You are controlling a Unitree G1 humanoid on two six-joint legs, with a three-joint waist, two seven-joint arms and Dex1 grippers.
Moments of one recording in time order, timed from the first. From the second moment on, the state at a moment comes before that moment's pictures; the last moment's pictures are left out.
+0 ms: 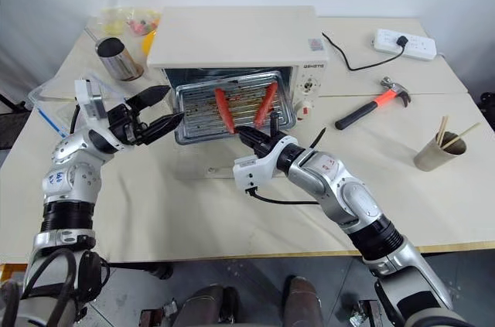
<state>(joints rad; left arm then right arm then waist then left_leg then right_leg) -0.69 0.50 0.25 0.47 -0.56 0.08 -1.14 -0.61 -0.50 0.43 -0.11 -0.77 -0.20 0.41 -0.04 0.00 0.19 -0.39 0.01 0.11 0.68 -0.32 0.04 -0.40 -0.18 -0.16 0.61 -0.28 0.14</state>
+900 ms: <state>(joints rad) -0.33 0.60 0.41 -0.05 -0.91 0.74 -0.79 -0.47 -0.61 0.37 -0.20 -0.63 -0.43 0.46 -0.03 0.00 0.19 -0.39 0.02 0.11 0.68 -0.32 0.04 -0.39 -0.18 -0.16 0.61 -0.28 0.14</state>
